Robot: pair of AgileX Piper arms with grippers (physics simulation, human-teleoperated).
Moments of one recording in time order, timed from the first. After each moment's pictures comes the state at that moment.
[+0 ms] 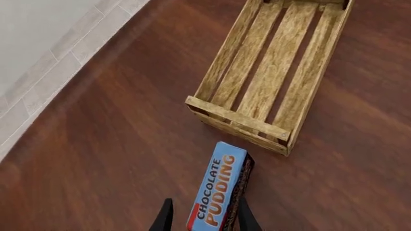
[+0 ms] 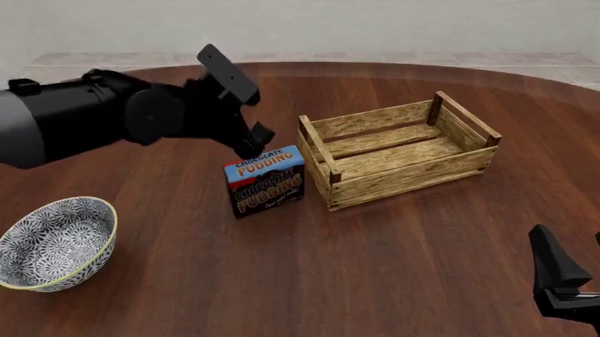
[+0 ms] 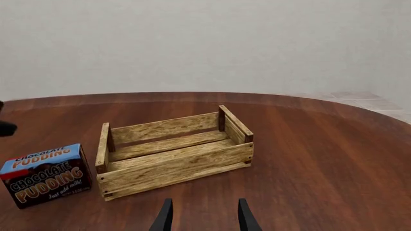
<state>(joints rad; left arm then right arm) -0.51 1.55 -1.18 0.30 0.42 -0.01 0.12 0.00 -0.10 0.02</state>
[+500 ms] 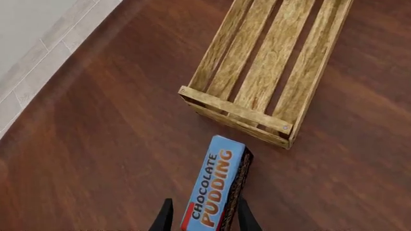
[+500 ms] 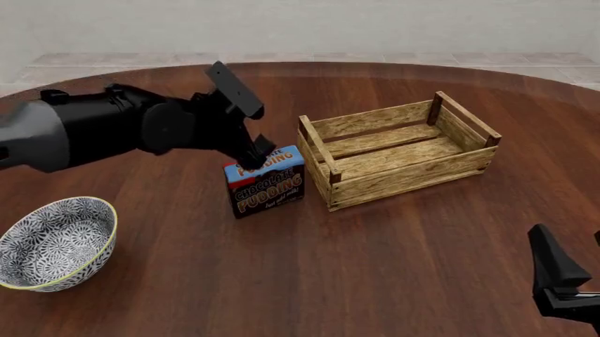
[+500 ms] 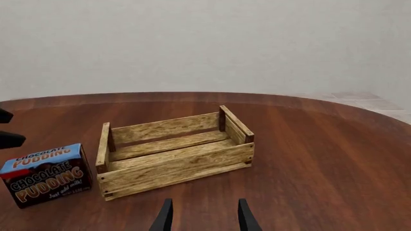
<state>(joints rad) -0.50 1.60 -1.16 0.28 0.42 -0.01 0.13 0.00 -0.11 0.02</state>
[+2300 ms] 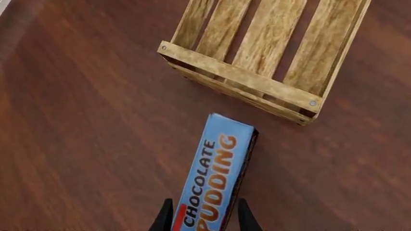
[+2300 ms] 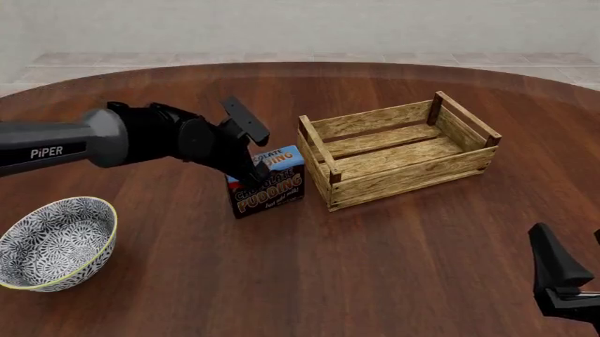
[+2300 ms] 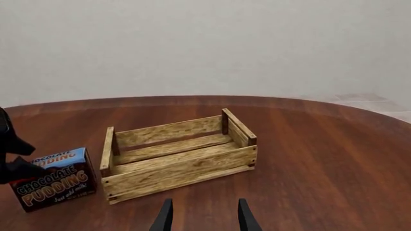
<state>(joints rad) -0.46 1.80 -1.22 0.35 0.45 0.00 0.12 0.00 -0.11 0.03</state>
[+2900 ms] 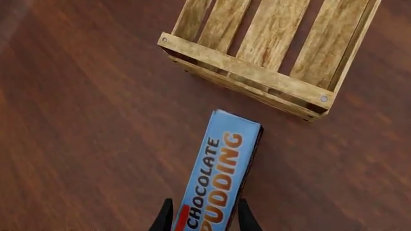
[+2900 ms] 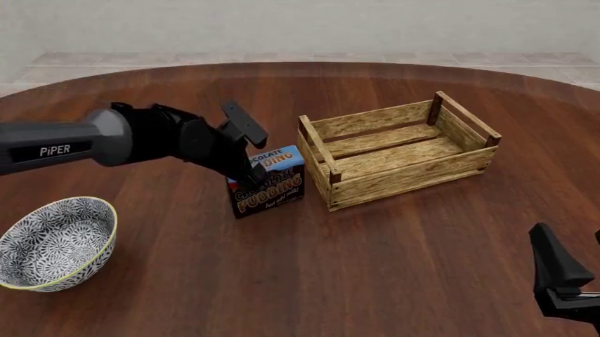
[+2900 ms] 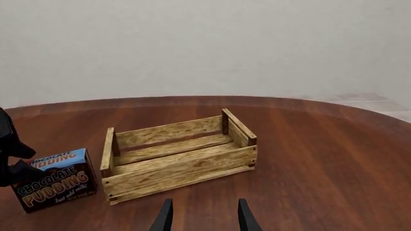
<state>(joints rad) -0.44 1.82 -1.23 0.36 0.46 0.00 0.11 0.00 -0.11 0.04</state>
